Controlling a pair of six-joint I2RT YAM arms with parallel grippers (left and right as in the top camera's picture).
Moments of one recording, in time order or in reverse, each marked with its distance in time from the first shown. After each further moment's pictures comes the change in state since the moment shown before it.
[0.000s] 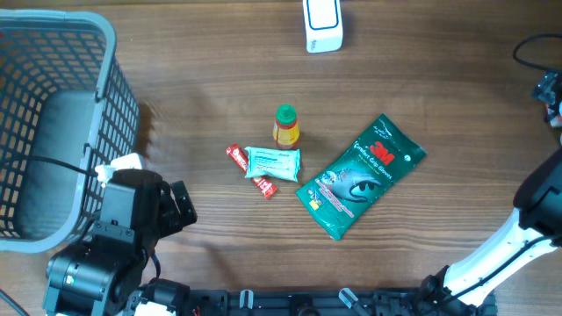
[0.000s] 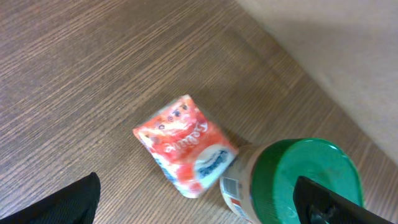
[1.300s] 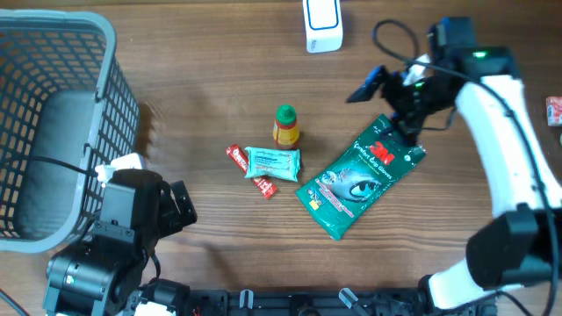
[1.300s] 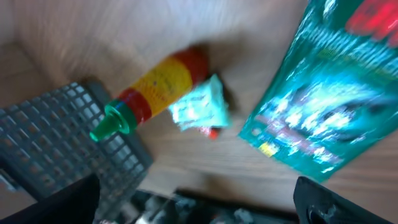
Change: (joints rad) left arm 0.000 0.000 0.000 0.000 0.000 0.000; right arm 0.666 -0.381 -0.075 -0.795 -1.023 0.690
